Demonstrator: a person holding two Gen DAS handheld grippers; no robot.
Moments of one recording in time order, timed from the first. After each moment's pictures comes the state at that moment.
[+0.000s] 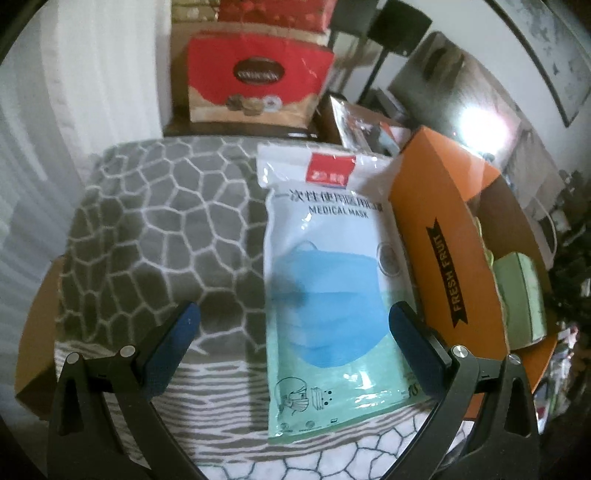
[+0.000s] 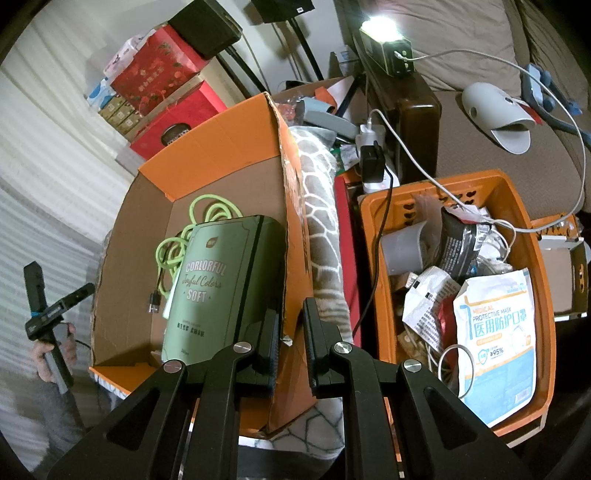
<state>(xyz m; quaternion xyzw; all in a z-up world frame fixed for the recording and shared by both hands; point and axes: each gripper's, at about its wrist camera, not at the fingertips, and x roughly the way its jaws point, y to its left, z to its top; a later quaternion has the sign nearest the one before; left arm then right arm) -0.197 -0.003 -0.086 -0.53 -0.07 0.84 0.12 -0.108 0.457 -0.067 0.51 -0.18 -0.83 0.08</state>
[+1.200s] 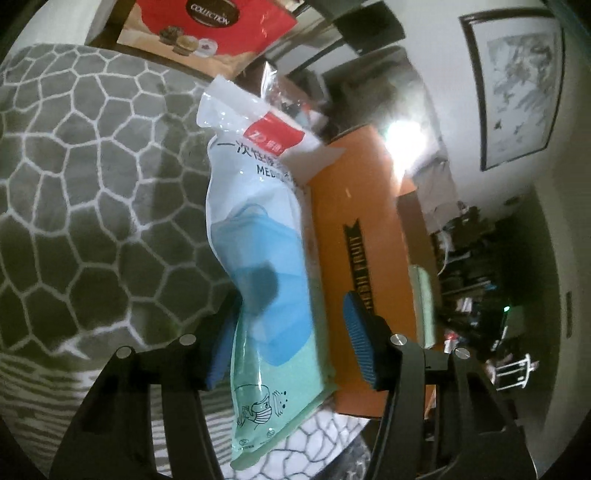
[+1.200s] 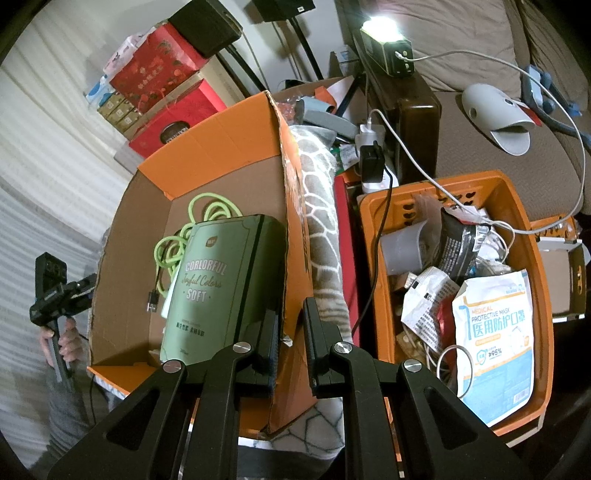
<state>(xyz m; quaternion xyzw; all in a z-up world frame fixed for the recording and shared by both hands) -0.225 -0.021 -0.121 -0.56 -0.27 0.72 0.30 -0.107 0.456 -0.068 0.52 -0.18 -0.83 0.07</state>
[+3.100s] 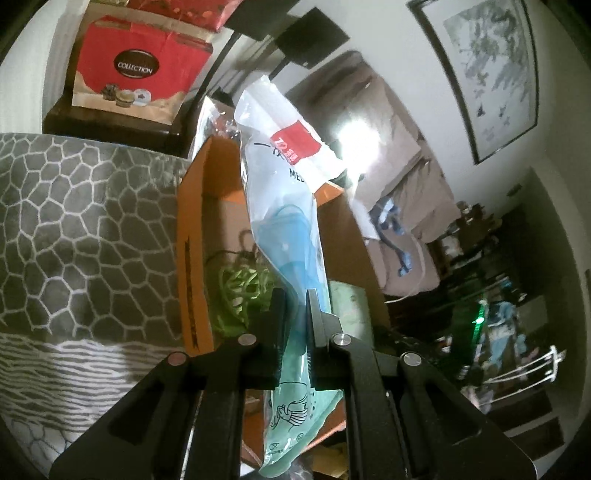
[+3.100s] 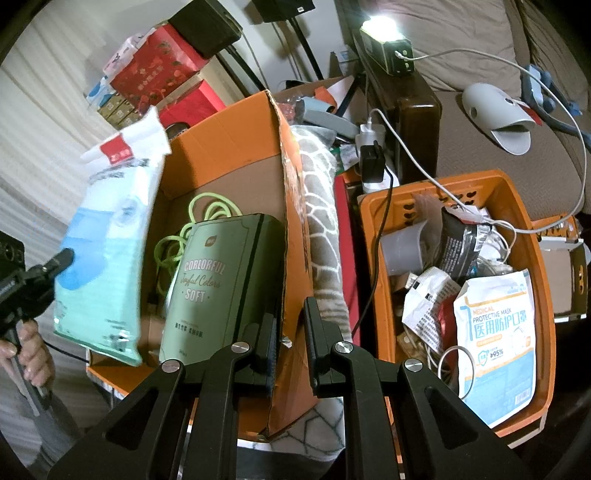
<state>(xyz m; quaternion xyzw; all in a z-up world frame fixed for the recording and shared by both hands) -0.194 0.109 -0.027 -0.50 -0.23 0.78 0.29 -0.111 0.451 -0.069 0.52 -0.18 -0.83 0.07</state>
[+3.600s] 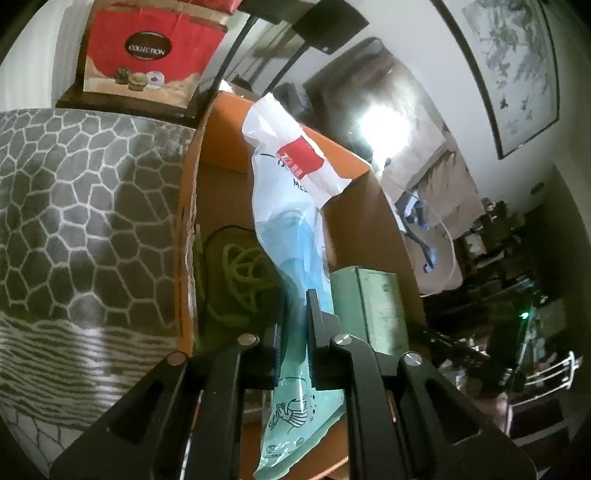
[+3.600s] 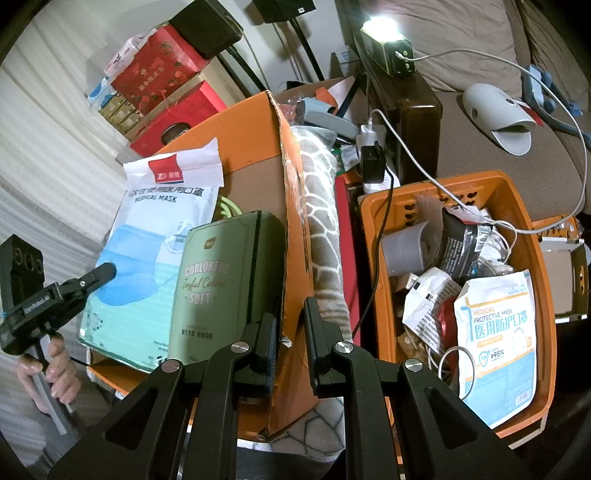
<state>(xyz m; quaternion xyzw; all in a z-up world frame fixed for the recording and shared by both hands) -0.183 0.138 -0.063 -0.51 -0.22 0.79 0.25 -0.111 0.449 -0.068 0.52 -0.18 -0.83 0.07</state>
